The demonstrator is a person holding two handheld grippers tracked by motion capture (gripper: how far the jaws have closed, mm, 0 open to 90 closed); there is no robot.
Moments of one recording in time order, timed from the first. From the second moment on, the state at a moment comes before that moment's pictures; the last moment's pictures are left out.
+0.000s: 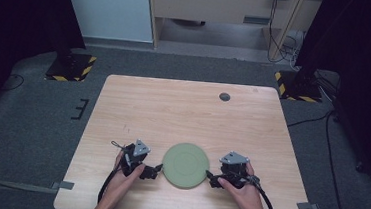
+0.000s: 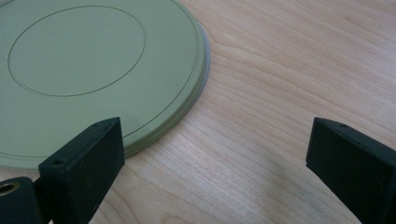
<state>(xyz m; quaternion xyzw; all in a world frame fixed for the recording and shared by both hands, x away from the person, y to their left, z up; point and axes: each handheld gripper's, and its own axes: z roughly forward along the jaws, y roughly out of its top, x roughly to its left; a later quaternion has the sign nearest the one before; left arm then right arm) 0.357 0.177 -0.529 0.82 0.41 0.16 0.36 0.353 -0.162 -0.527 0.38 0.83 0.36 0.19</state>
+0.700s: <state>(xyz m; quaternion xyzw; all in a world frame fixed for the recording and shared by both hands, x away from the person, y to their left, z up) 0.357 0.172 -0.532 0.82 0.41 0.16 0.36 0.353 -0.159 -0.529 0.39 0.83 0.35 0.20</state>
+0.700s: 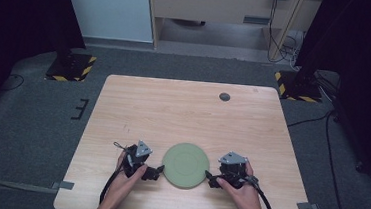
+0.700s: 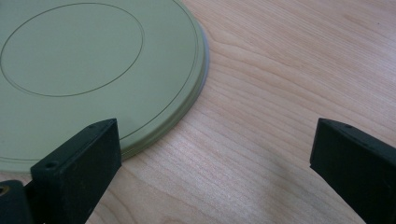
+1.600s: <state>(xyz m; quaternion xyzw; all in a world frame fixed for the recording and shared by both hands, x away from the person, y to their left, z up) 0.360 0.170 -0.533 0.81 0.43 0.18 0.36 0.357 -0.157 -0.530 0.40 0.82 0.35 0.21</state>
